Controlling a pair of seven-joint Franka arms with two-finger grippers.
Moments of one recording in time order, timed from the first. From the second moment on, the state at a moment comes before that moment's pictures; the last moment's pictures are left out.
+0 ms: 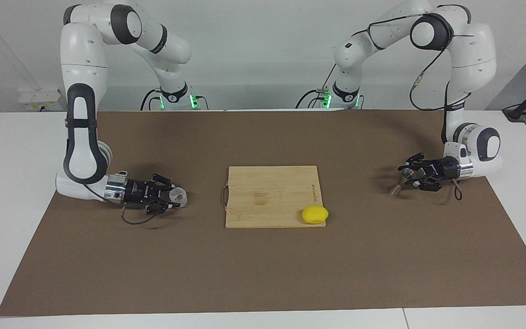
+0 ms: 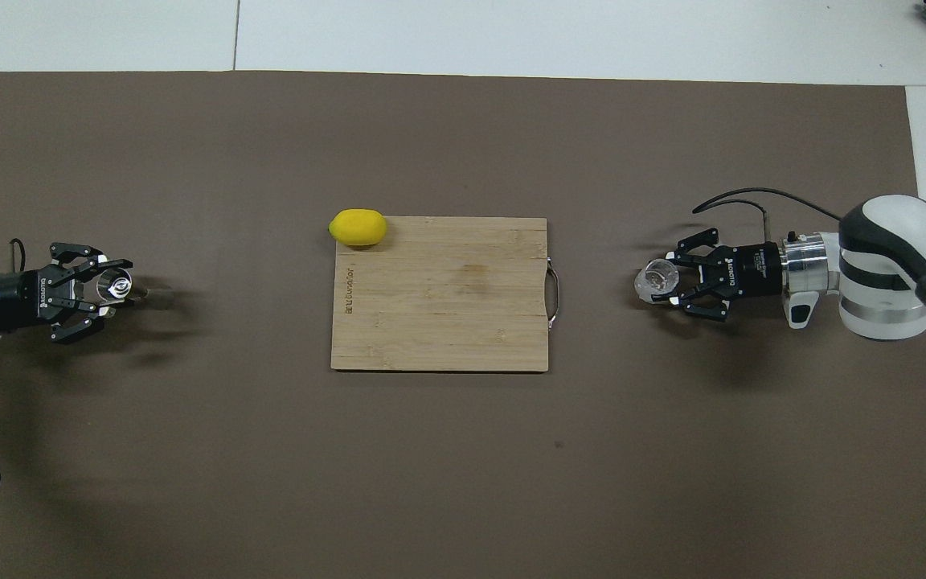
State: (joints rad) left arm 0.64 0.64 -0.15 -1.81 -1.20 1.34 2.41; right arm -0.36 0.57 0.17 -1.87 1.04 1.80 0.87
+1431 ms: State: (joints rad) left arm 0.39 0.40 -0.20 -2.02 -1.36 1.39 2.35; right arm -0.31 0.37 0.17 -1.81 1.03 1.85 1.01
